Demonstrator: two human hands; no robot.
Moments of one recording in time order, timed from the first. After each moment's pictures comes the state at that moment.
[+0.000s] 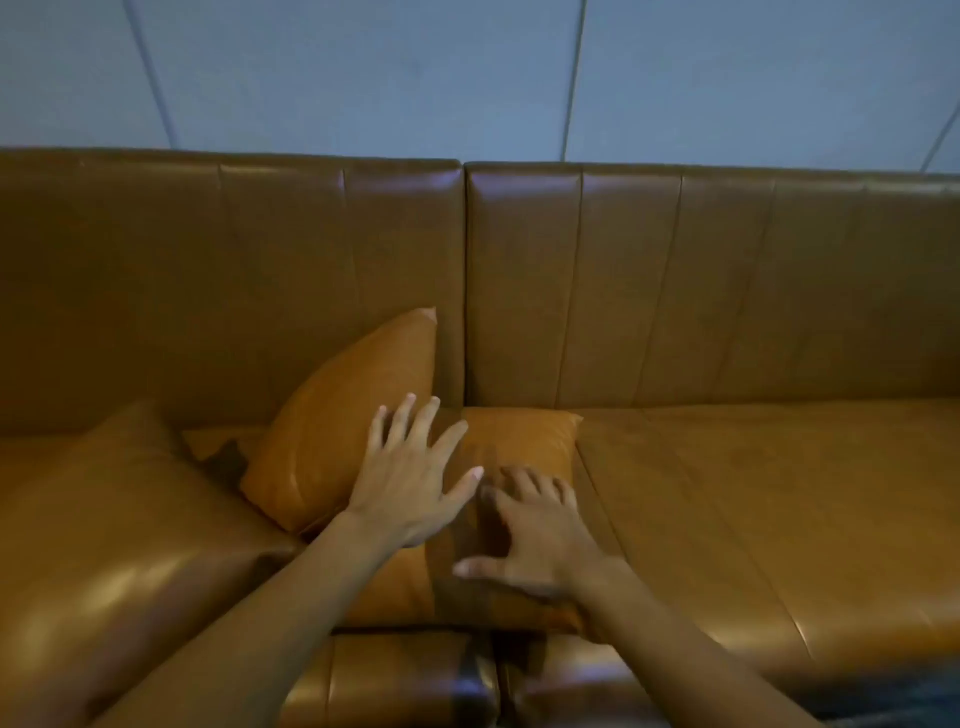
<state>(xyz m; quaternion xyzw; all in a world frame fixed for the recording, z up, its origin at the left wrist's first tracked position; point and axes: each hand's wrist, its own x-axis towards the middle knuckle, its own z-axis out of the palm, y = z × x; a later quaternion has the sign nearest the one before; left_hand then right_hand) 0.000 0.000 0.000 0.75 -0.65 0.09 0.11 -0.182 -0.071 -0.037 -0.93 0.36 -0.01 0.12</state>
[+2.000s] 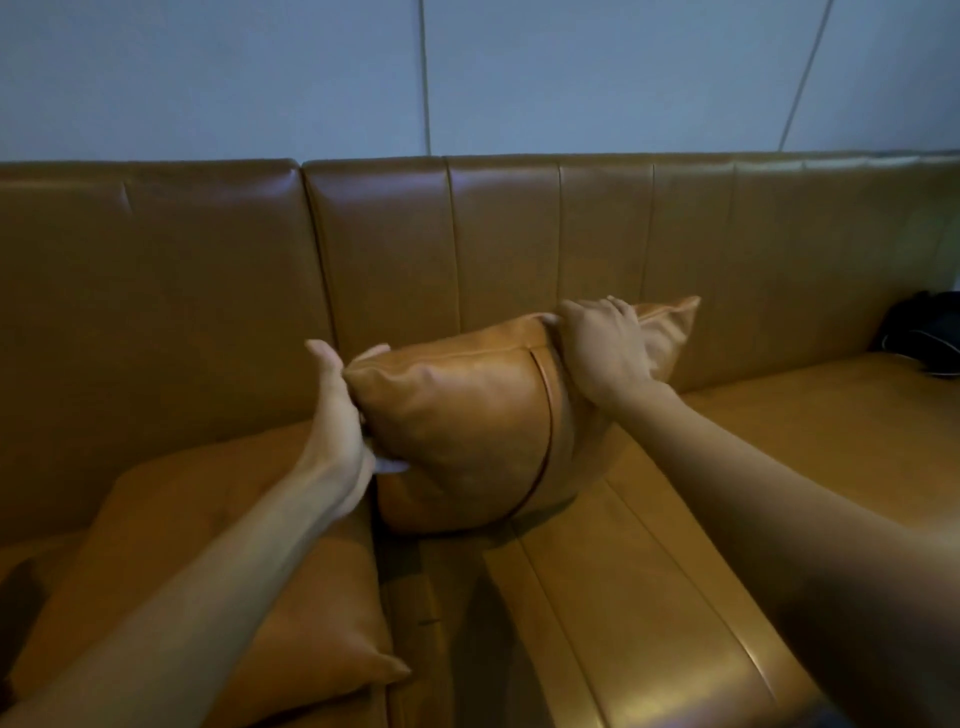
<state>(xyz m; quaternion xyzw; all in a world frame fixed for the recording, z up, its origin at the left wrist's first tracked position) -0.052 -0.149 0.047 0.49 -0.34 -0.49 0.64 -0.277 -0.293 0.081 -0.81 0.49 -0.30 -0.09</state>
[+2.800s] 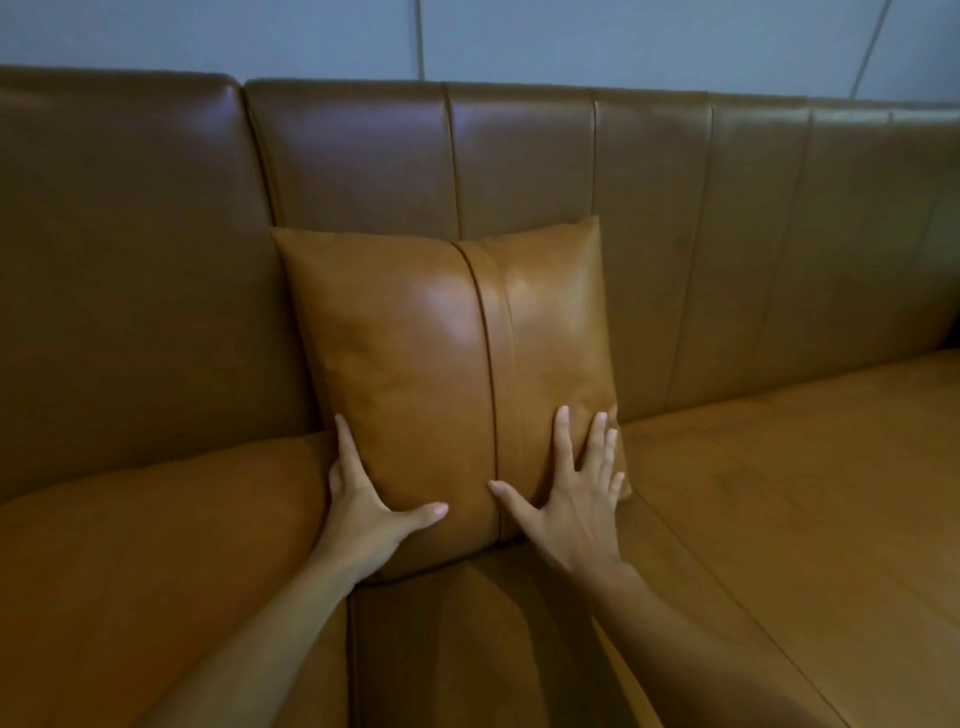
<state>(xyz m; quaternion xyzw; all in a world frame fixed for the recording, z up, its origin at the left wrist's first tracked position) -0.010 -0.270 -0.130 0.72 -0.48 -0.23 0.46 -0.224 -0.346 -0.166 -0.74 0.56 -0.35 0.10</state>
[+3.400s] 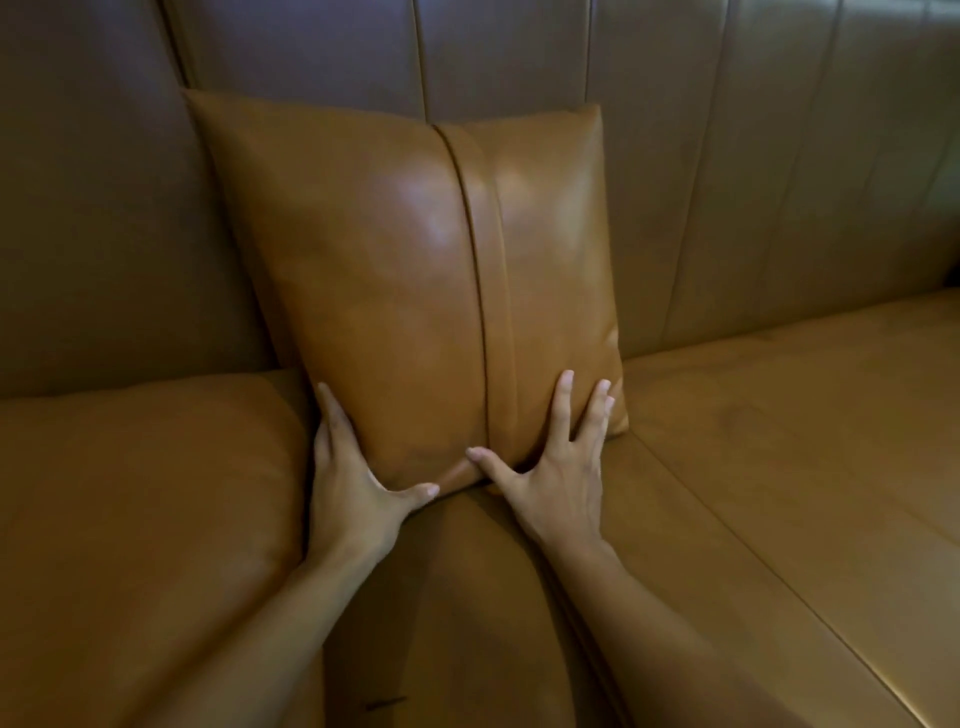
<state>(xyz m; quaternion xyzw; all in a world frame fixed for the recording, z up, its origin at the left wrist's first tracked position) -0.037 -0.278 -0.194 0.73 -0.50 -0.08 0.46 -0.218 -0.345 -0.218 -0.70 0.54 -0.45 0.09</state>
